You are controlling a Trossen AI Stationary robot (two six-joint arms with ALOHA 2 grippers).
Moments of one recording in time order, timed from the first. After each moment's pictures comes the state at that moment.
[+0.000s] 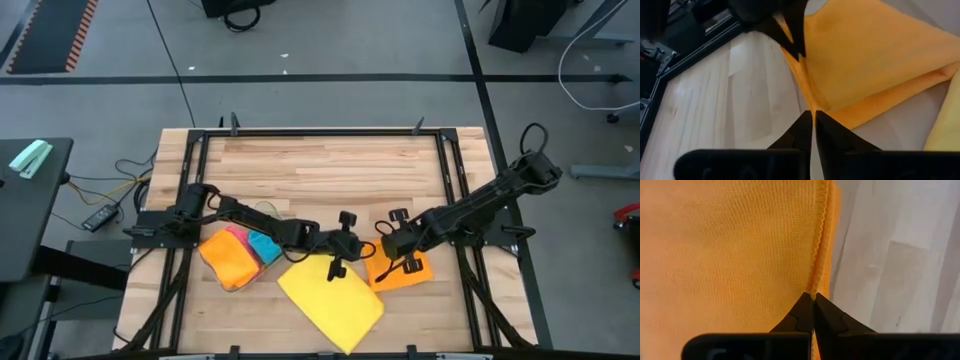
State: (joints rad) left arm -0.21 2.11 1.42 0.10 -0.33 0.37; right arm 0.39 1.39 0.76 -0.74 0.20 0.17
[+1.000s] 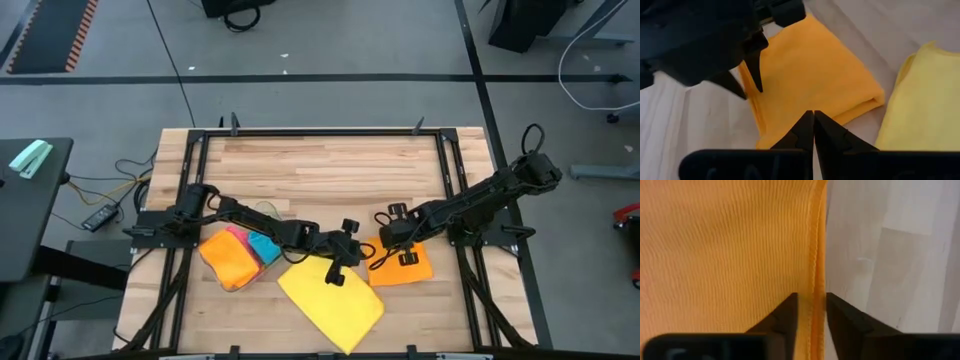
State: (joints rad) left arm -0.21 2.11 1.42 0.12 -0.14 0.29; right arm 0.27 1.39 0.67 -0.62 0.17 0.12
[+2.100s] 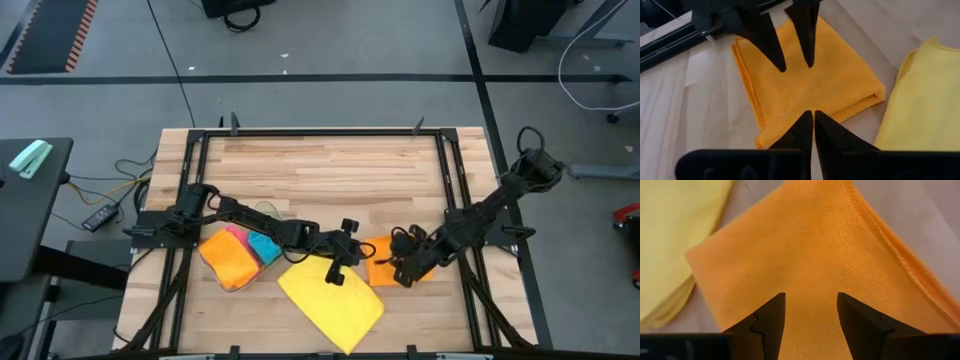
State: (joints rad) left arm -0.21 2.11 1.42 0.11 -0.14 0.29; right arm 0.60 1.34 0.58 -0.43 0.32 1.04
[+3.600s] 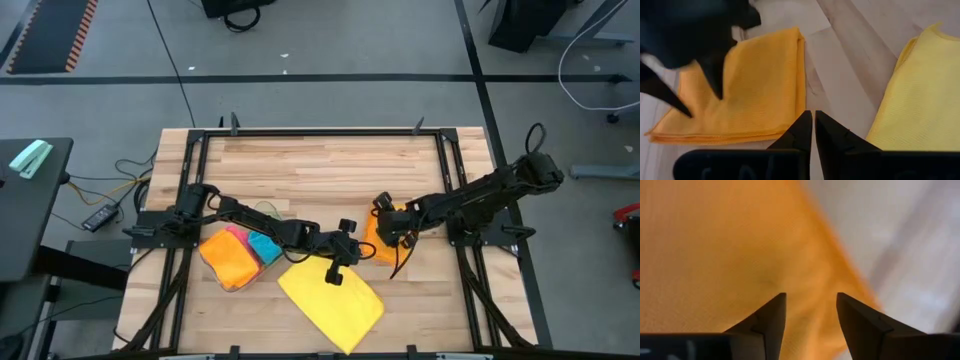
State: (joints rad) left arm -0.21 2.11 1.42 0.05 -0.14 0.25; right arm 0.17 1.38 0.60 -0.44 0.36 -0.59
